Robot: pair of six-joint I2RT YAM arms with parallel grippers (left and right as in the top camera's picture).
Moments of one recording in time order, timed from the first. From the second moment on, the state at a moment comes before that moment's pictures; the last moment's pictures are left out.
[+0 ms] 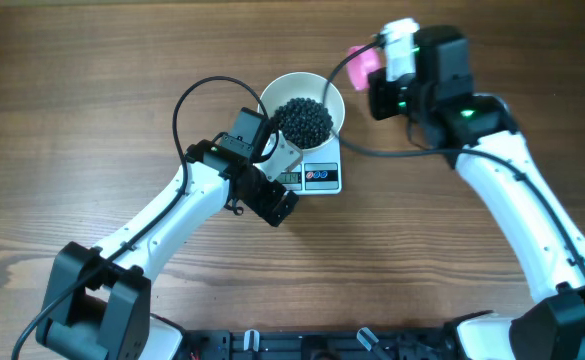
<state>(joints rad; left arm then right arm) -0.47 1.60 1.03 -0.75 0.21 0.25 0.26 1.55 1.32 -0.50 -0.18 0.04</state>
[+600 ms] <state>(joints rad) -0.47 1.60 1.03 -0.75 0.21 0.25 -0.02 1.55 1.32 -0.35 -0.31 -0.16</state>
